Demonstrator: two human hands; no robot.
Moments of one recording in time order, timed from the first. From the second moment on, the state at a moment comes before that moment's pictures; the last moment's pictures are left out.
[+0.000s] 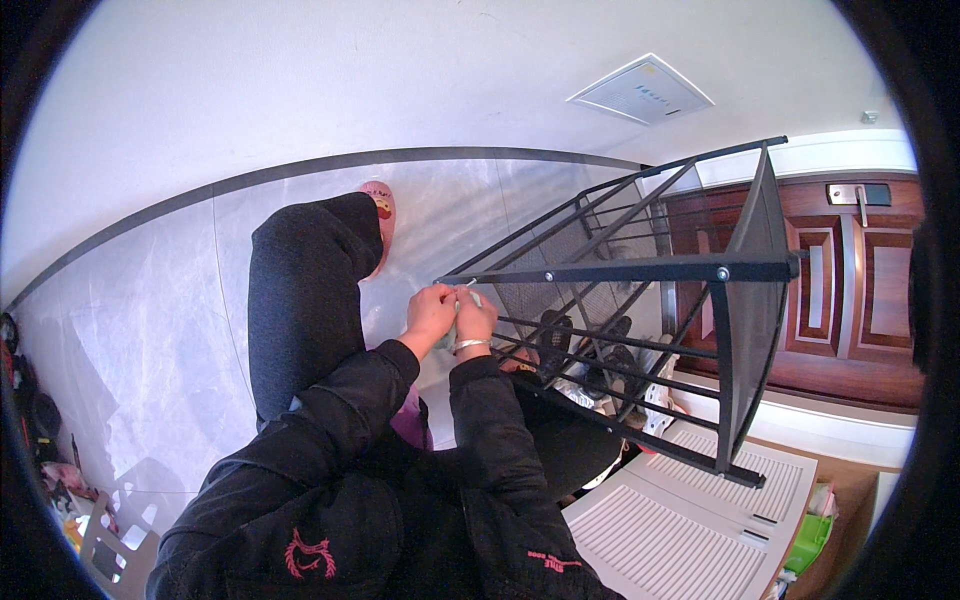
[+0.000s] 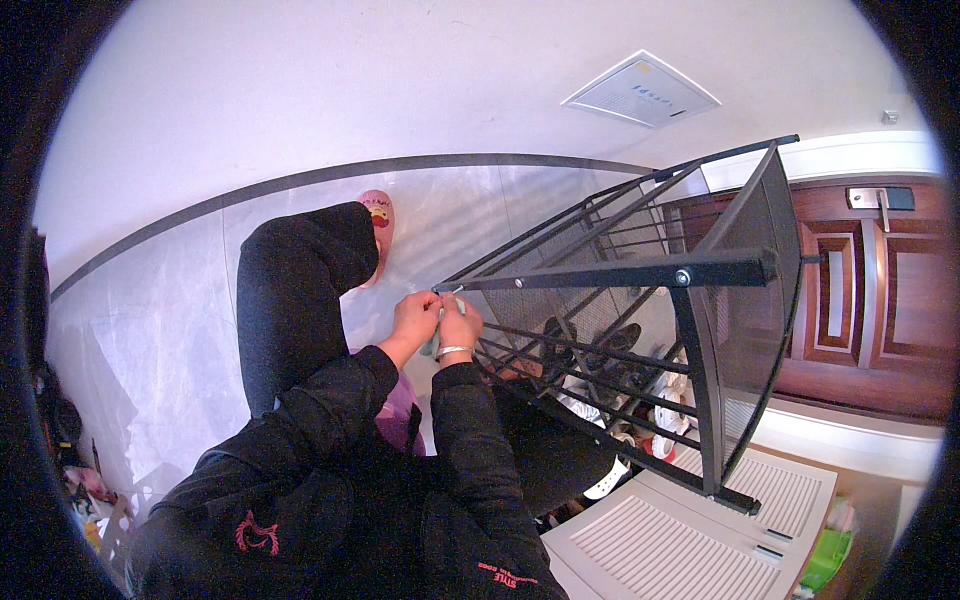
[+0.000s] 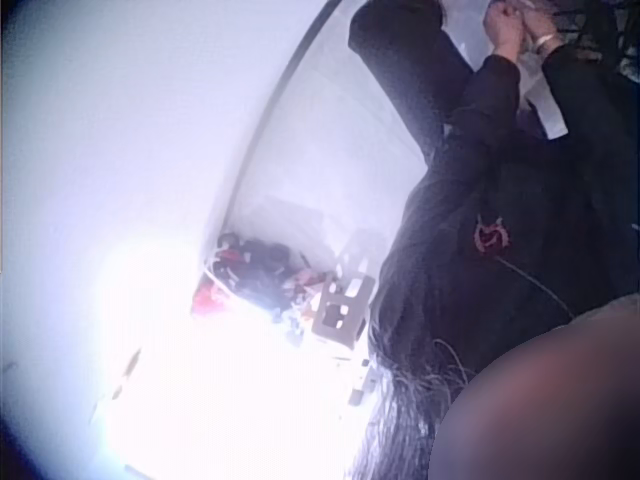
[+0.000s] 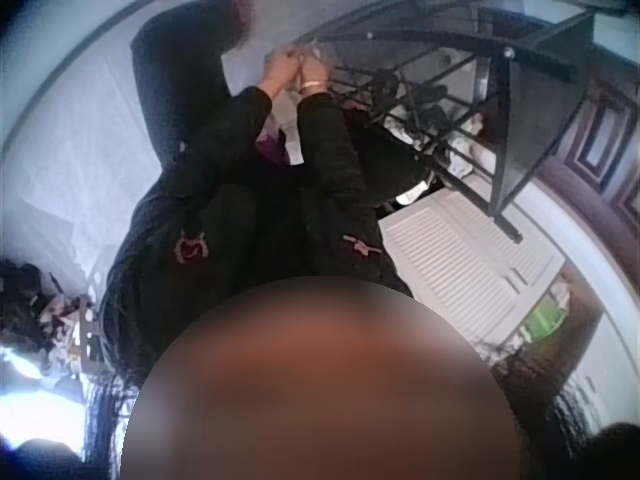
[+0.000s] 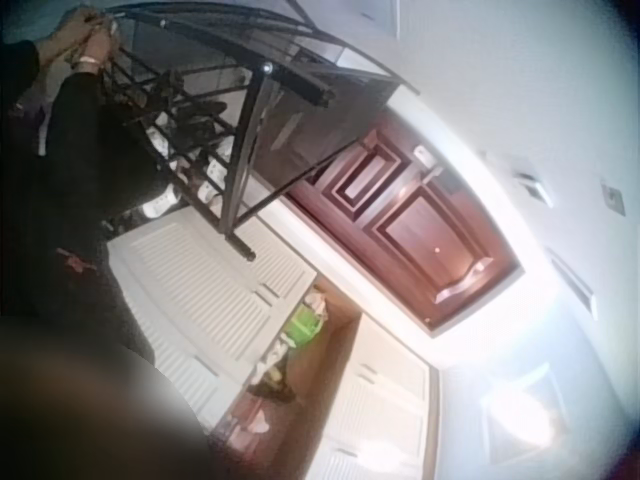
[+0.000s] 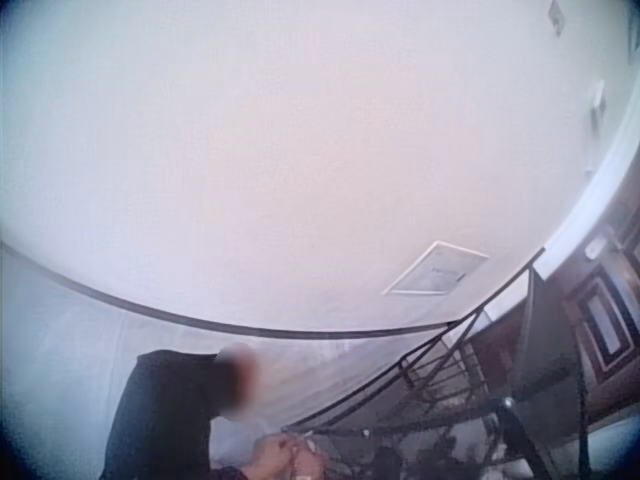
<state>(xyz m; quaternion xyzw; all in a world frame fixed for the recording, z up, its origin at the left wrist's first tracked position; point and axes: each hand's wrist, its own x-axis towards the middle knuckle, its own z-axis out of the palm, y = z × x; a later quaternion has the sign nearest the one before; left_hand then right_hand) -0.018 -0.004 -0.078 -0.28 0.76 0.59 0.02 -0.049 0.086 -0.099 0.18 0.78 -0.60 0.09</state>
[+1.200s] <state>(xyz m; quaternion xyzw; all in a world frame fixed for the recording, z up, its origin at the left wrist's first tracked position) -0.023 -0.005 -0.093 -0.27 0.70 0.66 0.06 -0.056 0.091 -0.085 0.16 0.85 -0.49 0.08</state>
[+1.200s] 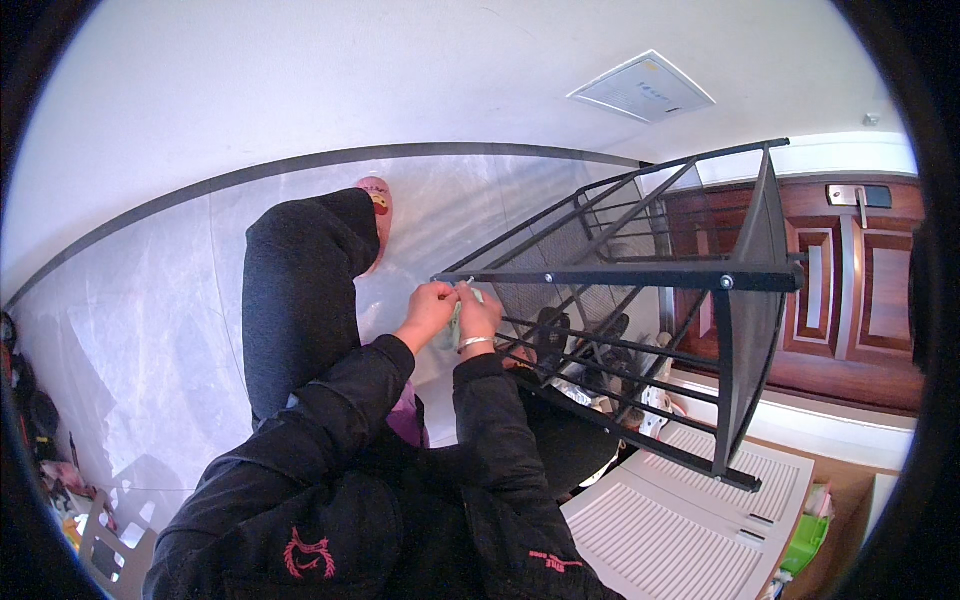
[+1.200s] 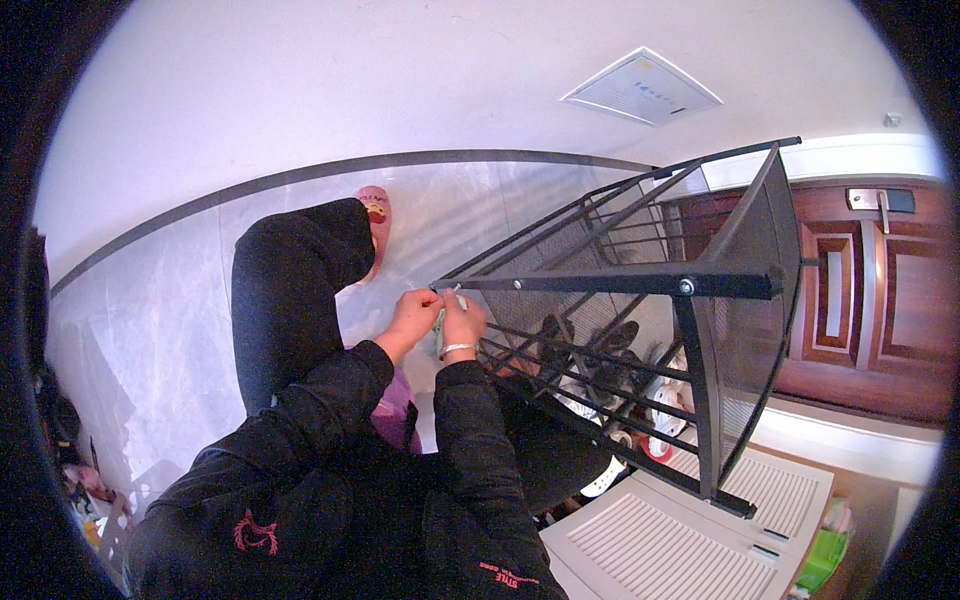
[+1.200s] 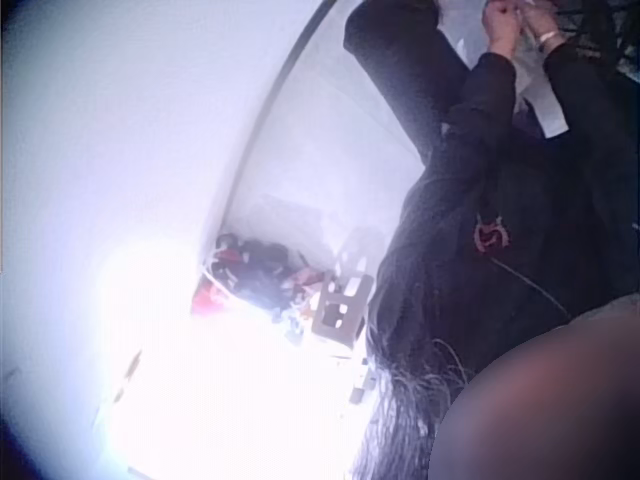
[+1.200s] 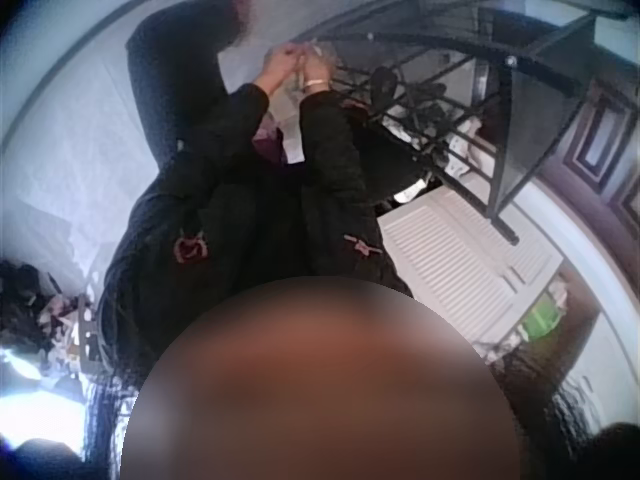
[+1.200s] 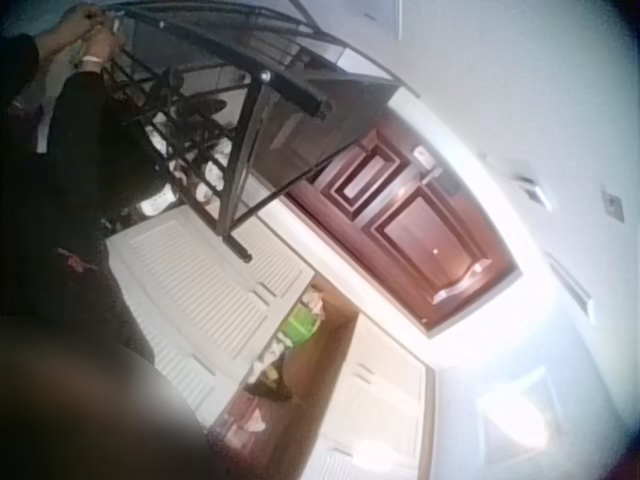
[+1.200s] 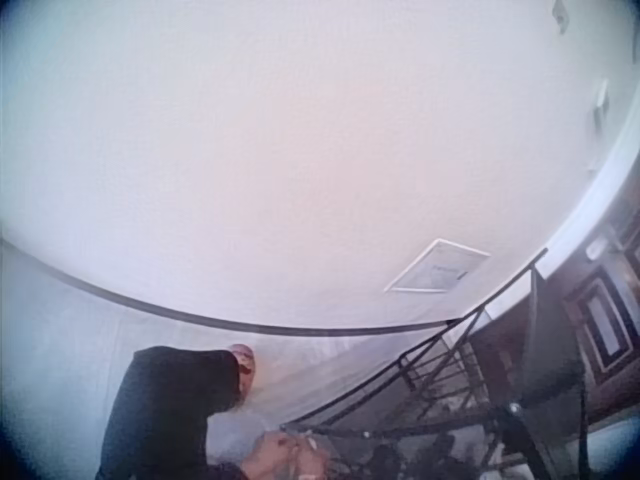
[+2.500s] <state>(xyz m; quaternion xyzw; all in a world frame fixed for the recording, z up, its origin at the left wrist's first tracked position) 0.008 0.019 -0.136 -0.45 0.65 0.61 0.09 -0.040 0.115 -0.181 0.20 0.85 -0.44 0.22</state>
